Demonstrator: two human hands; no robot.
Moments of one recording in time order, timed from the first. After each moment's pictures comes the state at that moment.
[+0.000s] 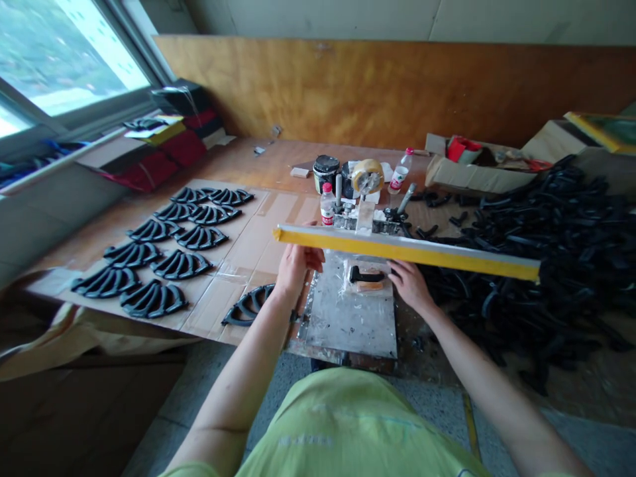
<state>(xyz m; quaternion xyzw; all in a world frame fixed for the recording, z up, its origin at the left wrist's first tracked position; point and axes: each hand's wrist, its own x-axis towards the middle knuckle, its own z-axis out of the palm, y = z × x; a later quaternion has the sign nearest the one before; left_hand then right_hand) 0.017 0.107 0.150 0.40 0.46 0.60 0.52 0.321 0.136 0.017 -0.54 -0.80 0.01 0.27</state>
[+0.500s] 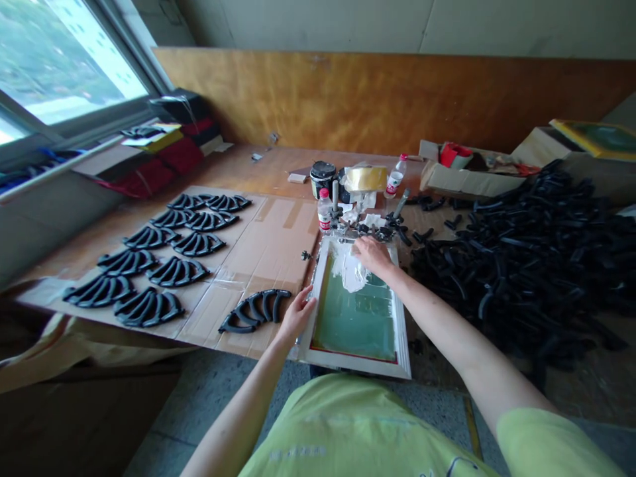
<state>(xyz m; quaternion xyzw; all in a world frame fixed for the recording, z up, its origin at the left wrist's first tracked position) -0.001 0.042 0.004 0.34 0.61 0.44 0.56 0.217 0.201 0.078 -0.51 -0.86 0.05 0.10</state>
